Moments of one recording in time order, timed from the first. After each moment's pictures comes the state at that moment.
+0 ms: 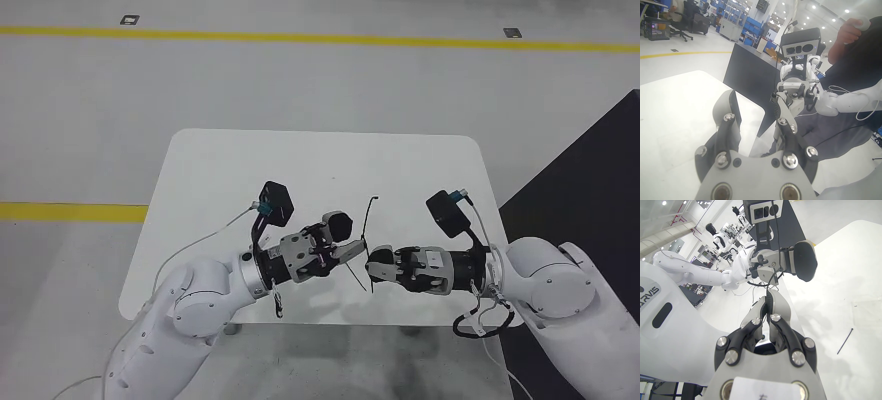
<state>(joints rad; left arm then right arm) 1.10 -1.09 -1.03 -1.91 0.39 -0.46 -0.43 -1.26 -0.84 1.35 -2.01 0.17 -0.50 0.96</state>
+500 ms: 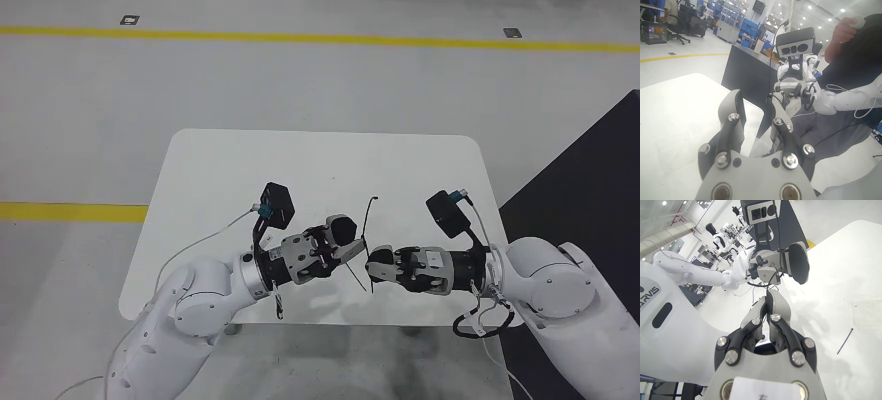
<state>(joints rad) 1.10 -1.10 -1.03 -1.90 0.40 -0.49 -0.42 -1.26 -0.84 1.35 -2.01 0.17 -0.50 0.96</state>
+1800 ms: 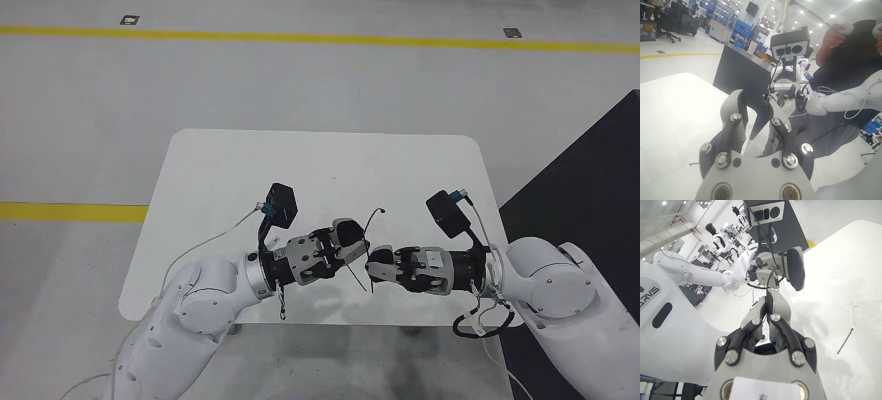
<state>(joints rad) 1.09 -1.12 -1.01 -1.86 0.33 -0.53 -0.44 -1.26 -0.84 1.35 -2.01 0.17 -0.50 0.96</state>
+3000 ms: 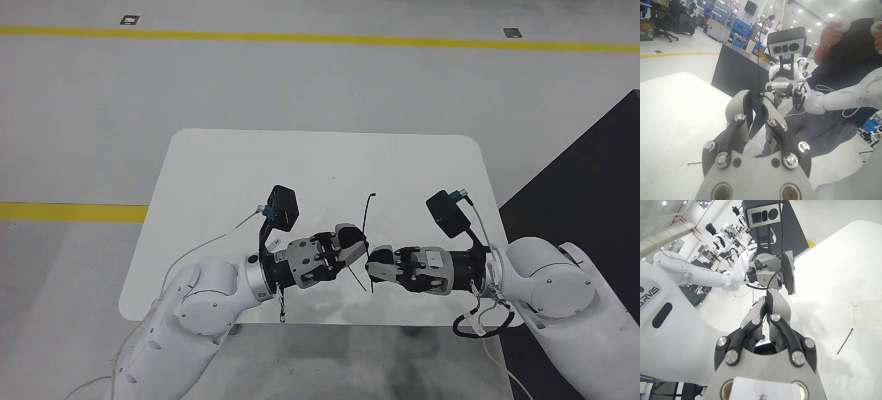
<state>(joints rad) 1.11 -1.13 -1.03 -1.87 0.33 -0.55 -0.46 -1.26 -0.84 1.35 -2.01 0.17 -0.50 0.96</state>
